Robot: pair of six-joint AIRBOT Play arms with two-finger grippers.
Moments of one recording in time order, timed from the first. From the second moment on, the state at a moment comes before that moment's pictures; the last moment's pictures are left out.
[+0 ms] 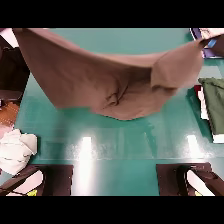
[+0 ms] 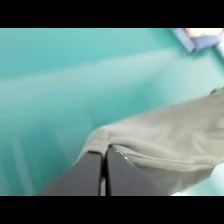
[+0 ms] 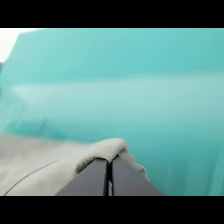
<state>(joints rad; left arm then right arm) 0.25 -1.09 1.75 0.65 -1.25 -1.20 -0.16 -0.89 1.37 -0.91 0.98 1.39</state>
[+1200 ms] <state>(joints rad) 0.23 -0.96 1.71 0.68 -1.16 -1.25 -0.17 -1.14 2.01 -1.21 1.22 1.44</state>
